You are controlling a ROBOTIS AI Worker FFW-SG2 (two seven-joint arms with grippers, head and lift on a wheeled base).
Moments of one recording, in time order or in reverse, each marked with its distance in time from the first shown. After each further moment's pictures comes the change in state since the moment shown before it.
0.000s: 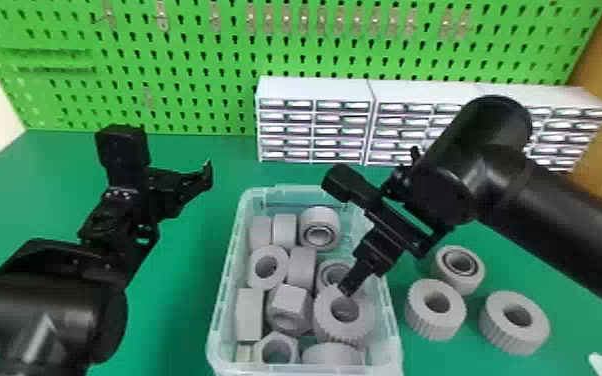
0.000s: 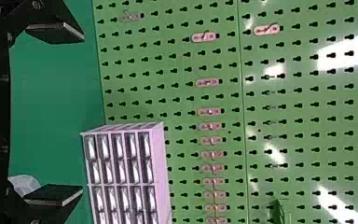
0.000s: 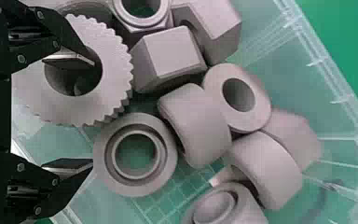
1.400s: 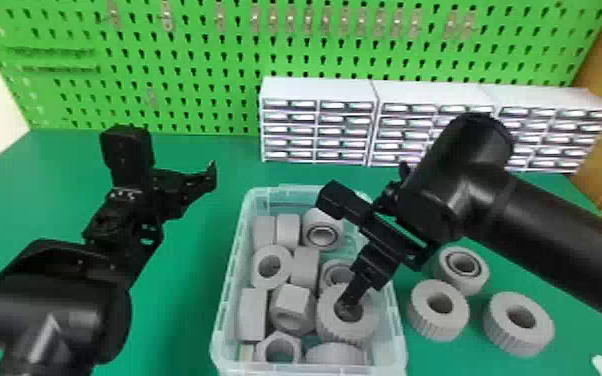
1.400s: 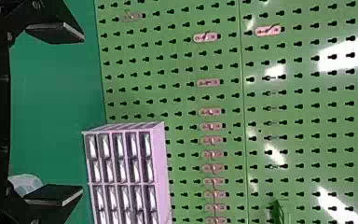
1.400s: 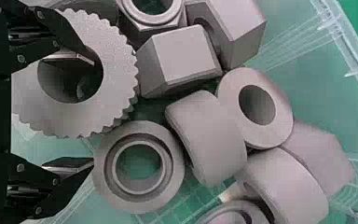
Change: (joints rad) left arm -0.001 -0.010 -0.006 0.001 -0.002 0.002 0.000; right arm 0.000 0.003 0.076 0.024 0.031 -0.030 0.000
